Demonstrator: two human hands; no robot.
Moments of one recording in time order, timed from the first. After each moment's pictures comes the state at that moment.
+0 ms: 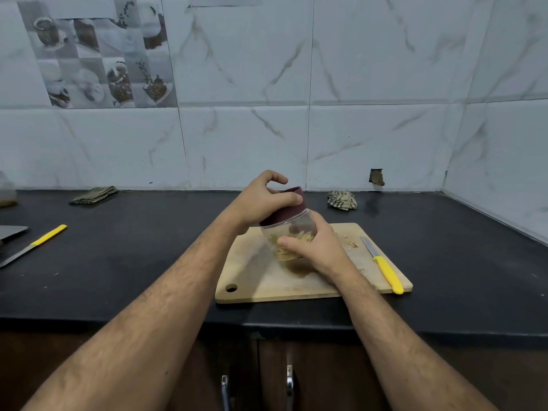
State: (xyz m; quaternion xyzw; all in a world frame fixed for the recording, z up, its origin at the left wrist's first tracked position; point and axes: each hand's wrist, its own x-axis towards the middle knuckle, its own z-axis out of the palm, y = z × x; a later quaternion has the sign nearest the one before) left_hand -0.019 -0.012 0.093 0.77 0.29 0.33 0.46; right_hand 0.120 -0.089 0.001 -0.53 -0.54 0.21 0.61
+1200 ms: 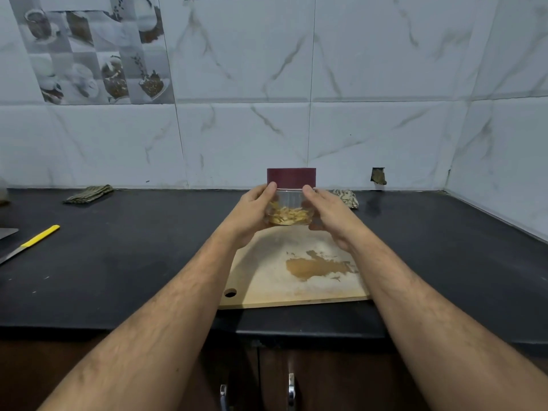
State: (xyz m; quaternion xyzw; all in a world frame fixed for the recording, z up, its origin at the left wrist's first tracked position) left_hand -0.007 0.028 0.051 0.66 0.24 0.39 0.60; right_hand 0.150 -0.061 0.049 -0.59 -0.49 0.28 0.58
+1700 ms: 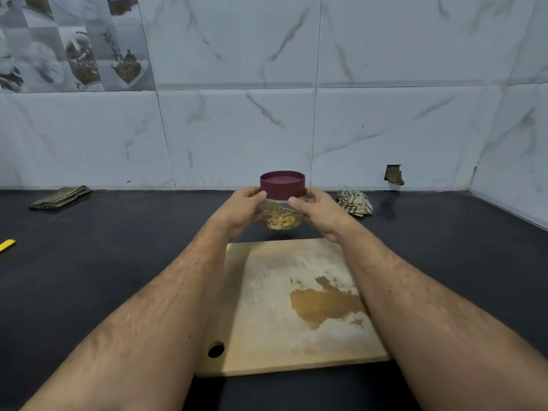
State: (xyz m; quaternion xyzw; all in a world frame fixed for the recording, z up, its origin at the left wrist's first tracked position) left_hand 0.033 0.141 0.041 0.68 0.31 0.33 0.58; right_hand 0.199 0.057 0.030 -0.60 -0.46 0.33 0.56
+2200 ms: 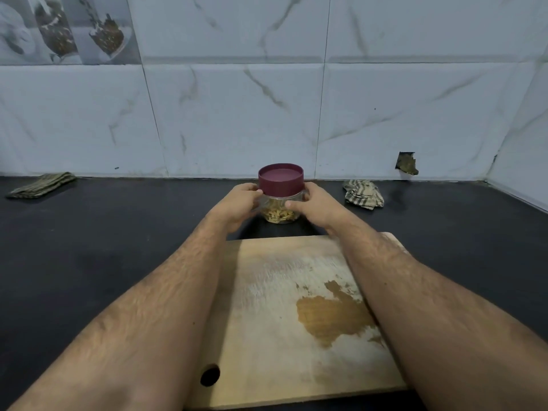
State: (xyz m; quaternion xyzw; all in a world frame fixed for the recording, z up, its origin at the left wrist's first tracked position) left_hand 0.055 0.200 0.012 0.65 0.34 0.32 0.60; right_hand 0.210 0.099 0.015 -0.67 -0.50 0.27 0.47
